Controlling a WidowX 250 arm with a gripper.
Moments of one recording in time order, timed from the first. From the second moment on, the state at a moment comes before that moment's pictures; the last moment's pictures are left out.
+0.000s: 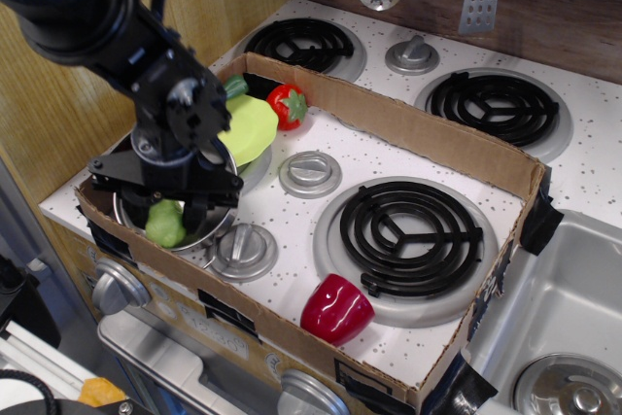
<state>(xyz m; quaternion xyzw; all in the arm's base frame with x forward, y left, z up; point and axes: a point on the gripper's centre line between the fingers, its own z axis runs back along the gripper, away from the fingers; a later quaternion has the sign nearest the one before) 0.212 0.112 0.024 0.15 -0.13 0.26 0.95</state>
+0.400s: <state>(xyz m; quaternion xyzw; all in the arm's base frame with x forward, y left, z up) 0.223 0.115 0.061 0.15 -0.12 0.27 0.94</state>
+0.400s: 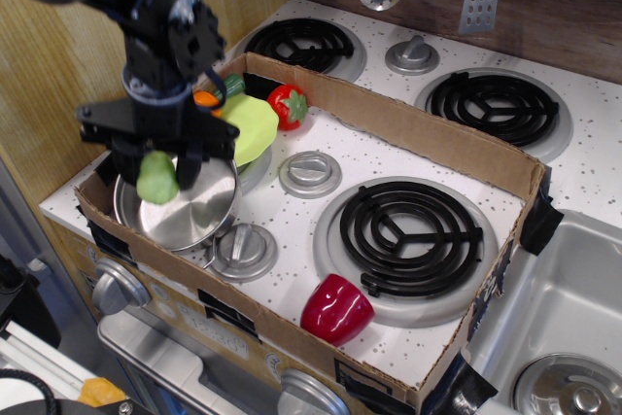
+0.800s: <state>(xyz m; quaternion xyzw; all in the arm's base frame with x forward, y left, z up) 0.257 0.088 0.101 0.12 -0.08 0.28 0.95</state>
